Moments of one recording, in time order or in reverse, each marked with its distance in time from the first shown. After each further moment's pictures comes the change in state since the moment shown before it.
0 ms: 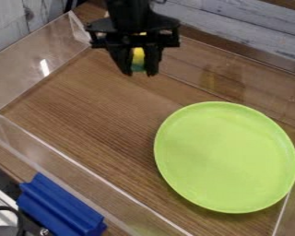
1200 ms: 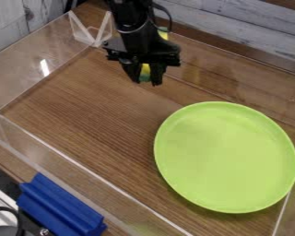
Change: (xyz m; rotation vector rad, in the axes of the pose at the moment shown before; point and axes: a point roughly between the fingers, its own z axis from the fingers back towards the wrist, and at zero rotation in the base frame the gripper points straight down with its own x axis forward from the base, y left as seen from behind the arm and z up) arm 0.032 0.018 -0.056 0.028 -0.102 -0.081
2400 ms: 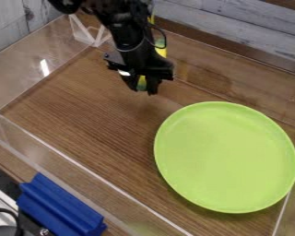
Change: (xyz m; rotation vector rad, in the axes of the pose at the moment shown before) arm 0.005 0.013 -0.036 0.012 -0.032 -0.075
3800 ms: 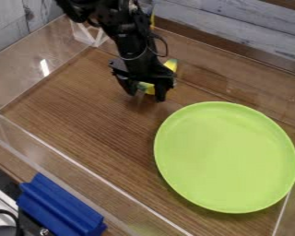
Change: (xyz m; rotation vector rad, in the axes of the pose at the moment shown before) arm 0.001 0.002 -0.019 -0.008 0.016 -0.038
